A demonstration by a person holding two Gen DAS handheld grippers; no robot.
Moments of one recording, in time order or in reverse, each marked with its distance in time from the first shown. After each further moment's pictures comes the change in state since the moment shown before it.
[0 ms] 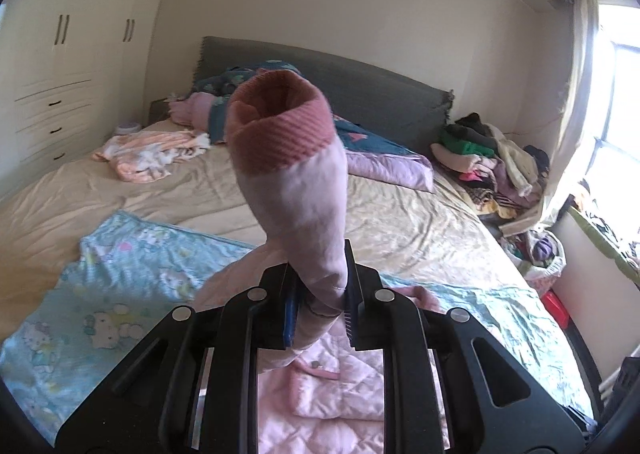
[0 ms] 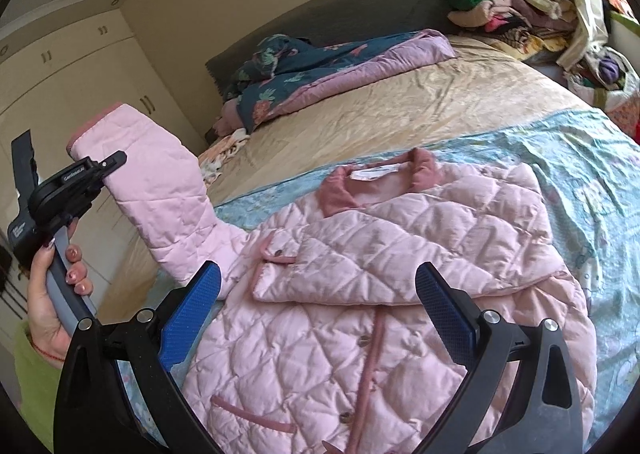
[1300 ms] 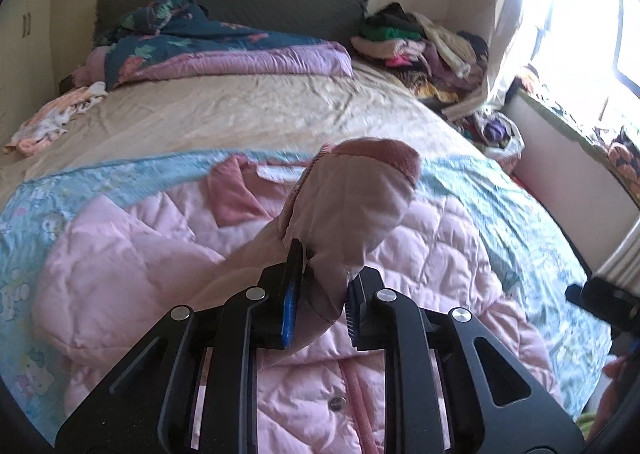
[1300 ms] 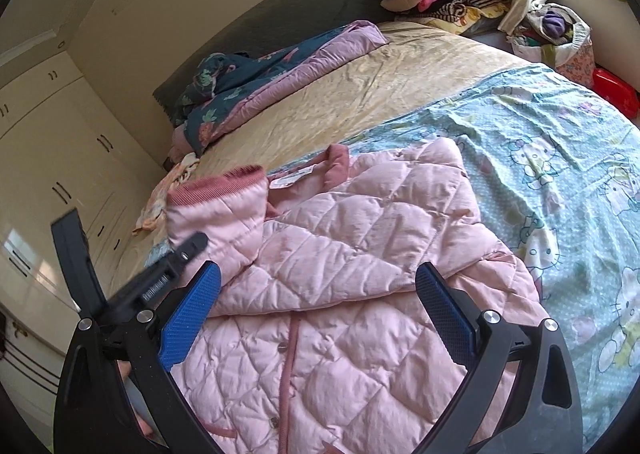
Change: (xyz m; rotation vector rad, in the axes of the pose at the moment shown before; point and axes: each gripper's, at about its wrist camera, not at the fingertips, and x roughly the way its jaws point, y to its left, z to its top) left arm 0.102 -0.128 -0.142 0.233 0.305 -0.205; right arm -0.008 -0.094 -0.004 0.174 -0.018 -0.108
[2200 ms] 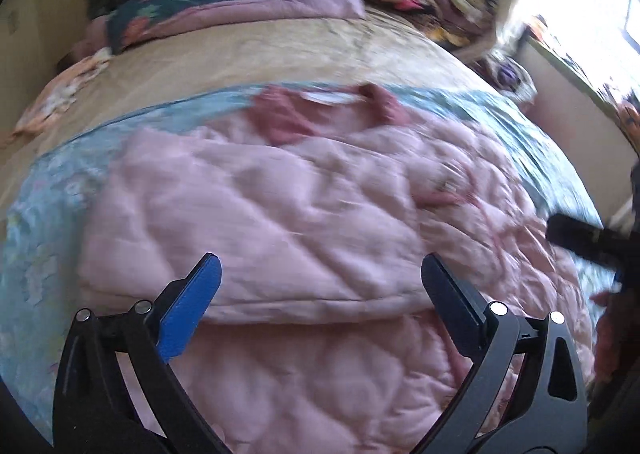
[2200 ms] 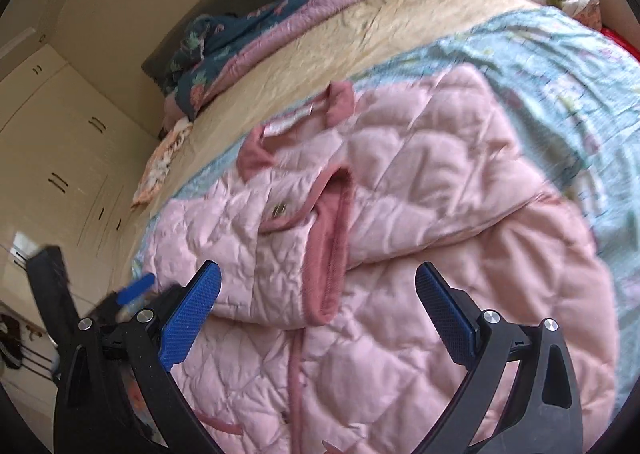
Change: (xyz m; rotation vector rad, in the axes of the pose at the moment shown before) left arm -0.023 0.071 -0.026 0.011 0.189 0.059; right arm 0.075 0.013 -0.029 0.058 0.192 0.033
